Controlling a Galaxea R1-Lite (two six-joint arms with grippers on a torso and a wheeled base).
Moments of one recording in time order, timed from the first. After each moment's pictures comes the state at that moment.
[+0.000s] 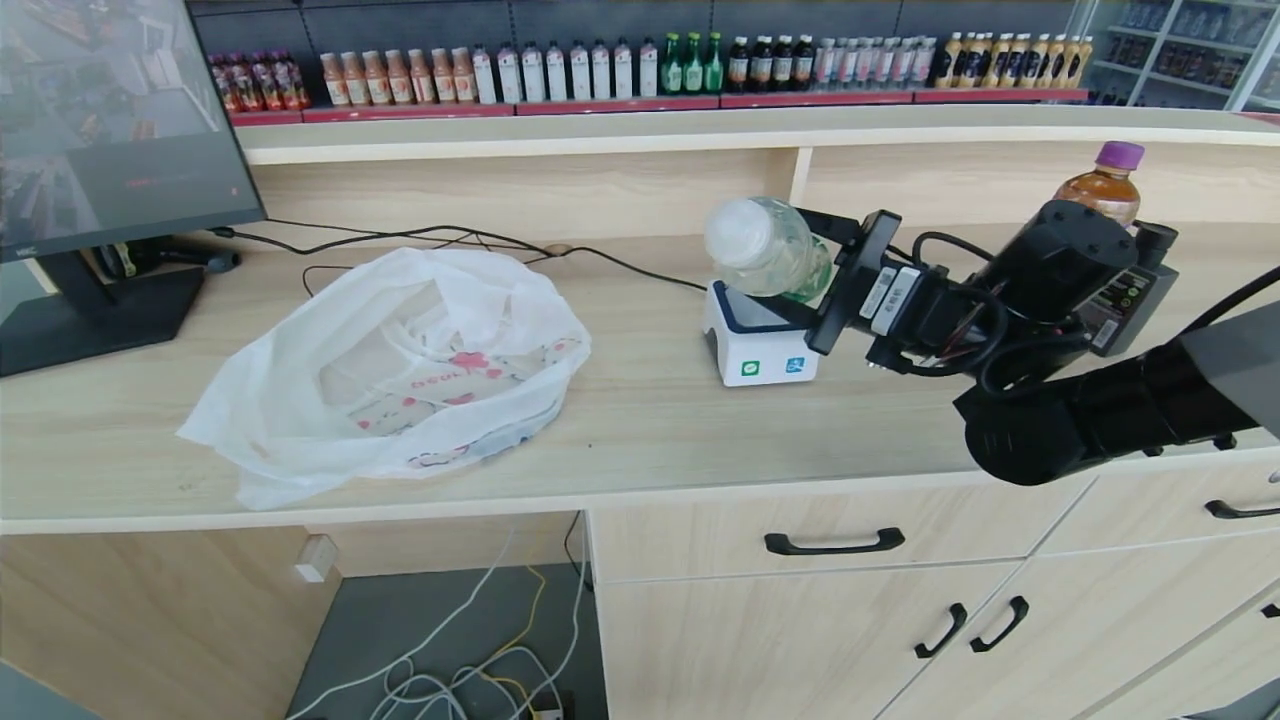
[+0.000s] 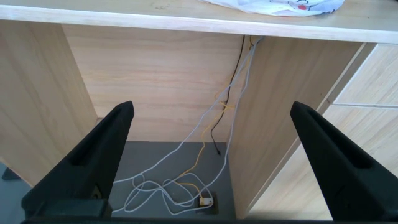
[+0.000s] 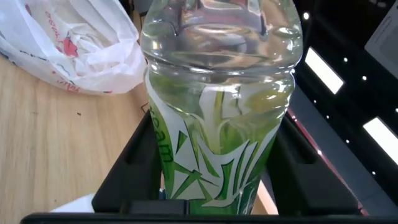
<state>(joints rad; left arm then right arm) 0.00 0.00 0.00 0.00 0.00 -0.01 0.31 2.07 -1.22 -1.36 0.84 -0.93</state>
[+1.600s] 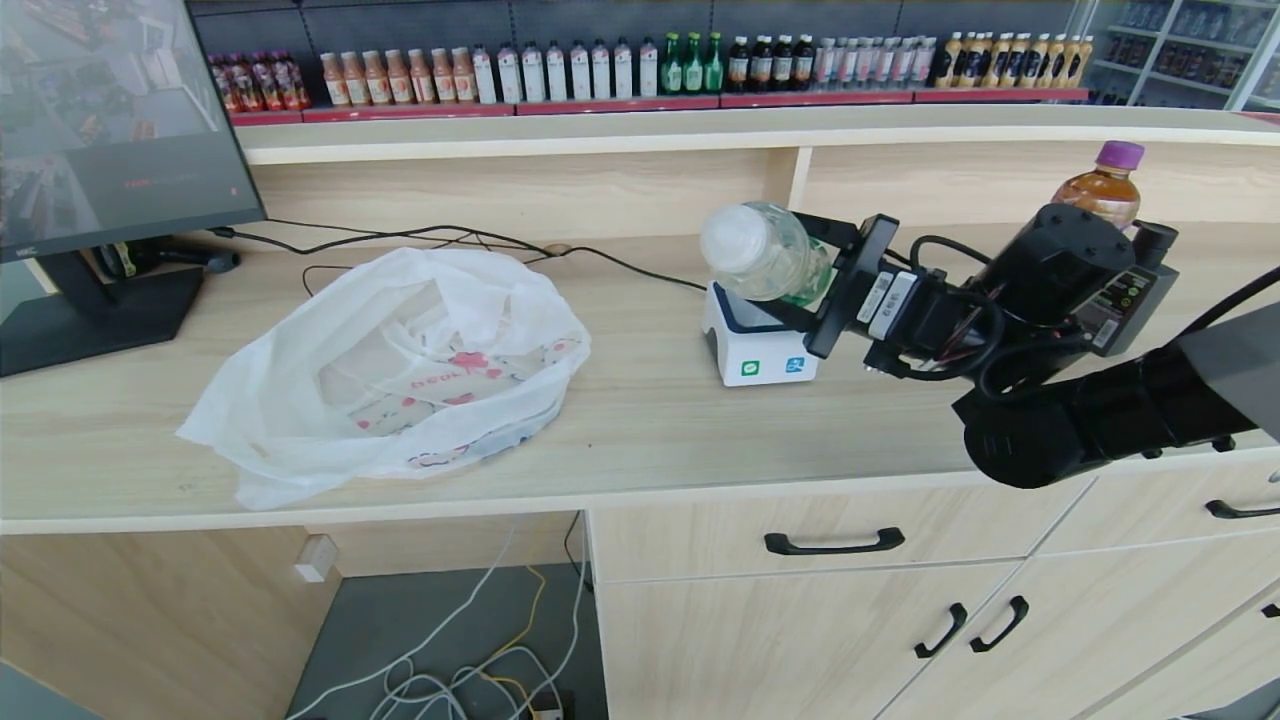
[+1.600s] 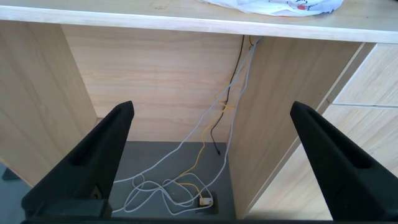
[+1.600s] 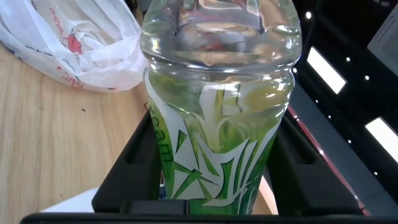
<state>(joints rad) 0.00 0.00 0.00 0.00 0.00 -0.01 0.32 2.06 -1.21 -1.36 0.84 -0.93</state>
